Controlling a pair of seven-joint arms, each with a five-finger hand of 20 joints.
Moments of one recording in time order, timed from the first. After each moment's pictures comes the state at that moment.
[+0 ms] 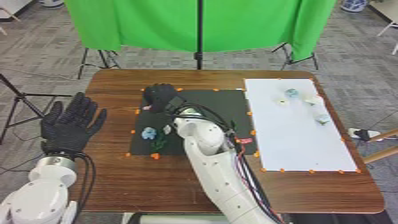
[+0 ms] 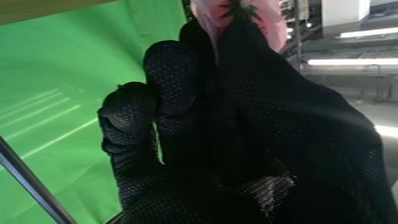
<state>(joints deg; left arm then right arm) 116.7 -62.8 -98.7 -121.8 -1.2 19.5 11.0 -70.8 -103.6 67.4 -67.6 -168.1 3.1 -16.5</state>
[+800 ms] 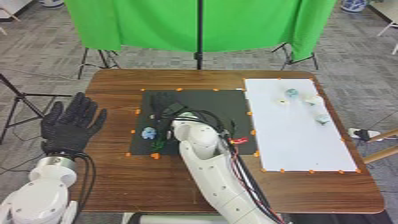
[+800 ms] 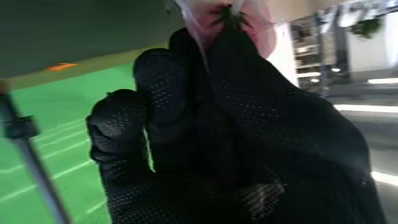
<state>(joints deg) 116.6 -62.9 -98.6 -121.6 -1.5 19.4 11.0 -70.6 -102.1 62.9 -67.8 -168.1 -4.5 -3.2</state>
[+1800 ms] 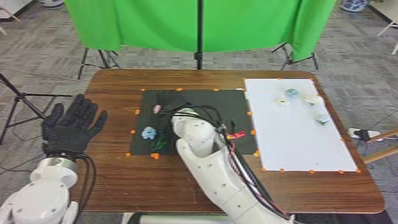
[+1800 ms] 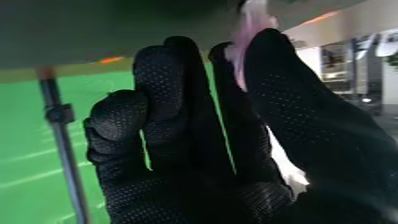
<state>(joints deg) 116.8 -63.0 -98.3 -121.4 -2.2 19.9 11.4 -67.5 -99.7 57.4 -69.0 -168.0 -9.8 8.4</state>
